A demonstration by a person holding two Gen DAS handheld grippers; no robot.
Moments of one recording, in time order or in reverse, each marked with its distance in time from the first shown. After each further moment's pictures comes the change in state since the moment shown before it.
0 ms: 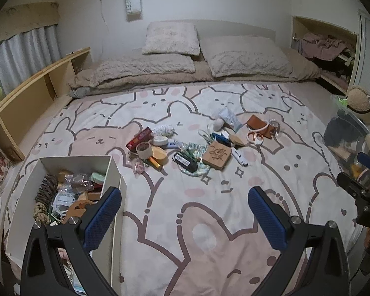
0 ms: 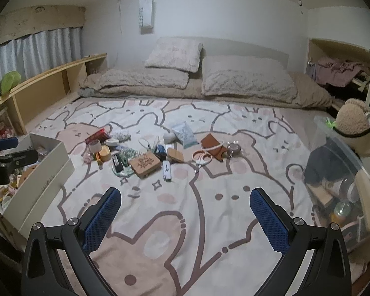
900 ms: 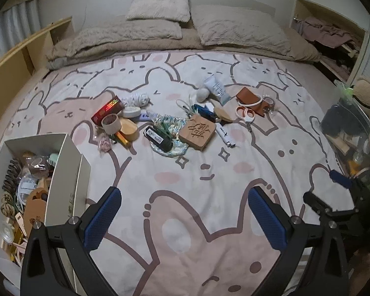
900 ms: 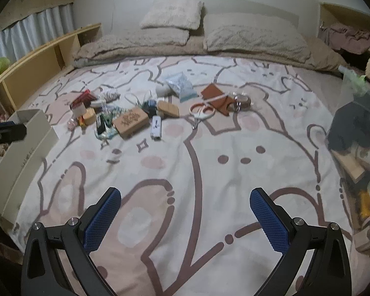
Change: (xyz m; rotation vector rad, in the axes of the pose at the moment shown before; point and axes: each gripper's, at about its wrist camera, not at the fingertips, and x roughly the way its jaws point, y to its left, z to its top) left arm 0.075 -0.029 0.008 -0.039 0.192 -0.081; right arm 0.092 -0.032 -0.042 0.029 0.212 0.064
